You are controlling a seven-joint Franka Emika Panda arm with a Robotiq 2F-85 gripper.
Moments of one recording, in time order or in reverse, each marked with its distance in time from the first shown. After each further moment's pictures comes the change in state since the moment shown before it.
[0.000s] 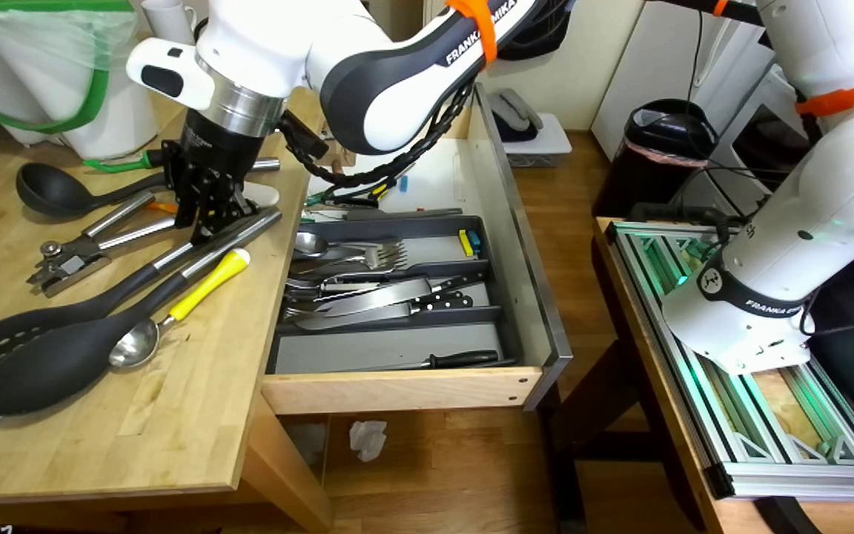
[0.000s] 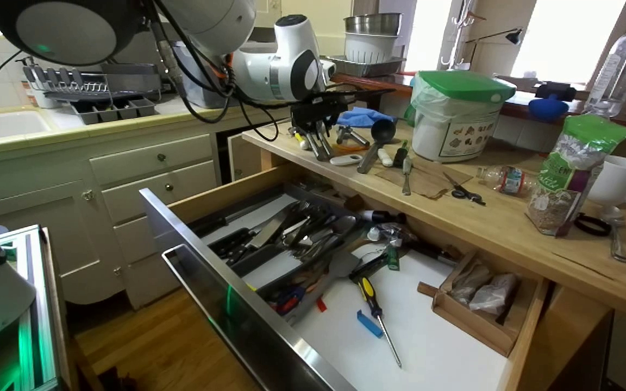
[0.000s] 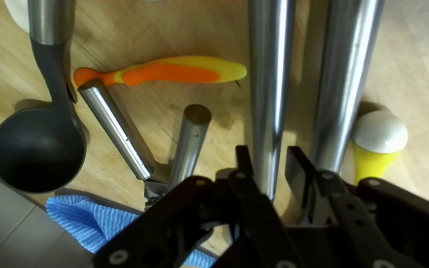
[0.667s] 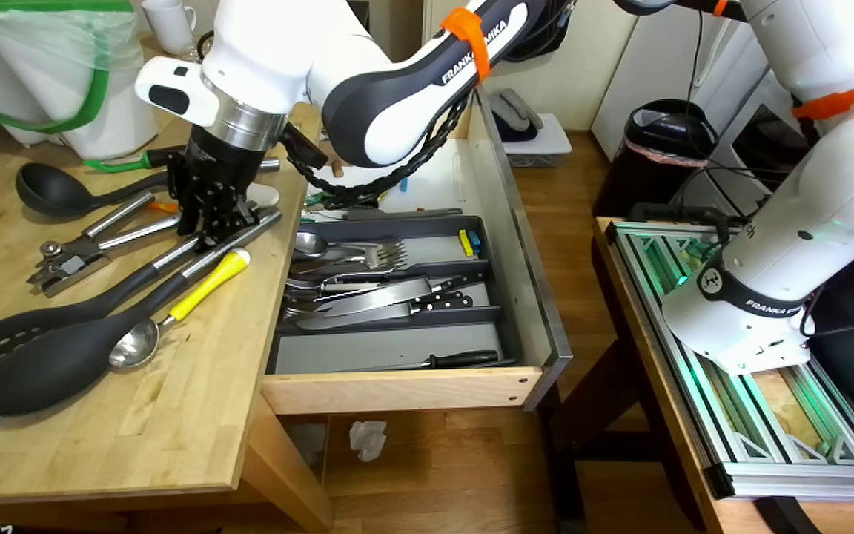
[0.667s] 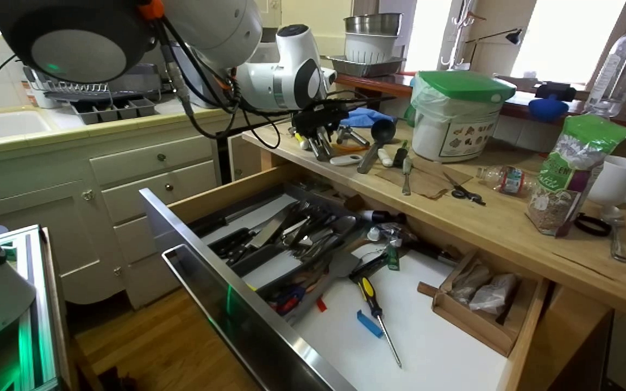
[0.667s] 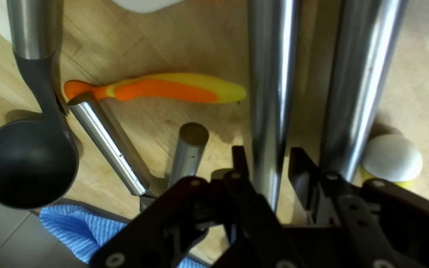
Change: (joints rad) arm 0.001 -0.054 0.002 0.020 -0.073 0.000 0.024
